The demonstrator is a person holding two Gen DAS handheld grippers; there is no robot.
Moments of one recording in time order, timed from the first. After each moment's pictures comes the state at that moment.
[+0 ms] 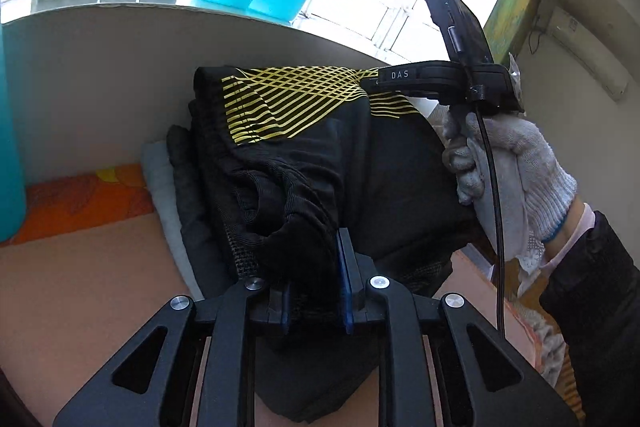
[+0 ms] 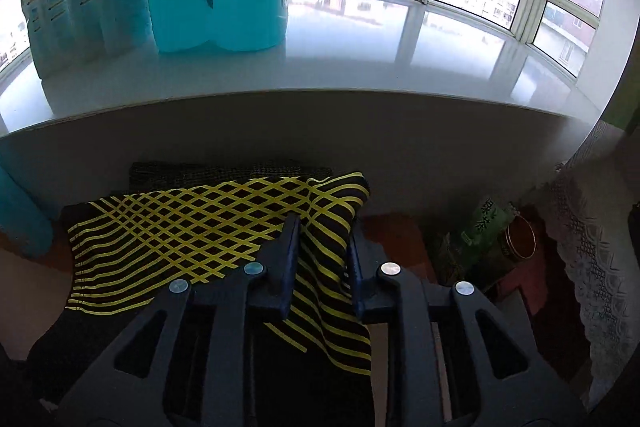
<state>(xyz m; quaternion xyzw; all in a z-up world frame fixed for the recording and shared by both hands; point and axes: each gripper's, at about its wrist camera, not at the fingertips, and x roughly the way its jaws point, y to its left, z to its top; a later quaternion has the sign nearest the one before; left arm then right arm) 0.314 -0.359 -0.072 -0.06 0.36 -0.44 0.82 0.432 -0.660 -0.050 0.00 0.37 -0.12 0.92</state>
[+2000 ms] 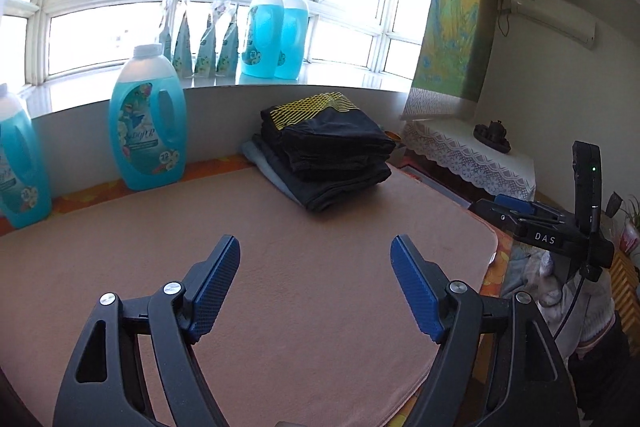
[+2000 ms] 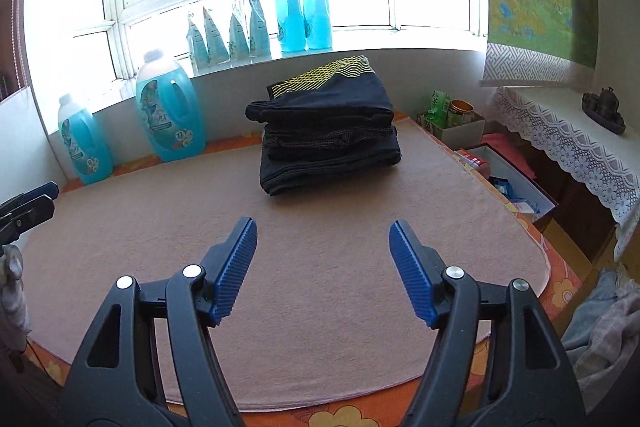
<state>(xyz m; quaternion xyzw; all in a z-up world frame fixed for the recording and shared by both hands) 0.065 -0.137 0.004 0.01 0.26 -0.39 0.88 -0.031 -0.467 -0.062 0.07 0.26 -0.12 0.96</state>
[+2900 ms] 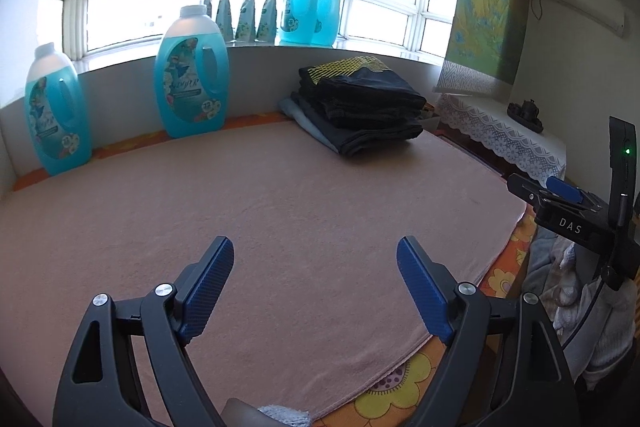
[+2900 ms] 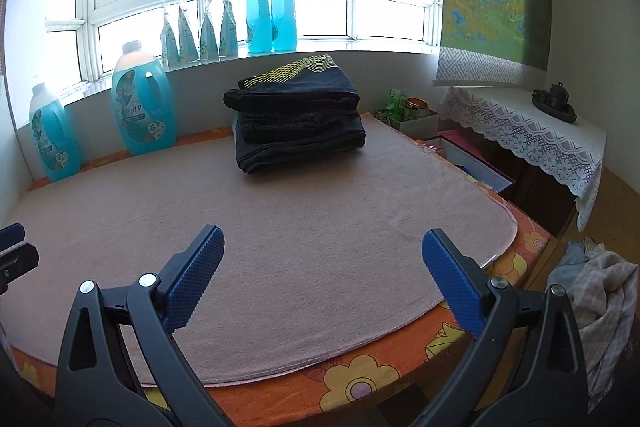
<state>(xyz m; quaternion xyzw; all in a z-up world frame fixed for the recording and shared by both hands) 0.015 -0.116 -0.041 0.03 0.29 -0.32 0.90 -0.067 -0.423 -0.093 0.05 0.23 -0.21 0.95</state>
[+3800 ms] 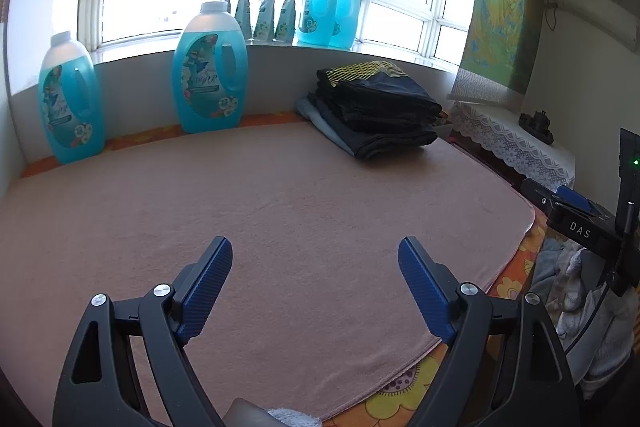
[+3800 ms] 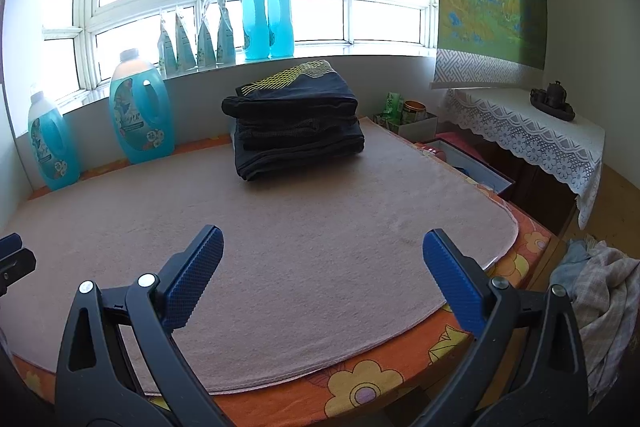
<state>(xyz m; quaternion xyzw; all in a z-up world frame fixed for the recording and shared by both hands) 0.020 -0.104 -0.041 0.01 0.30 -0.30 0.91 -0.064 -0.426 -0.088 0.06 0.22 -0.21 0.95</state>
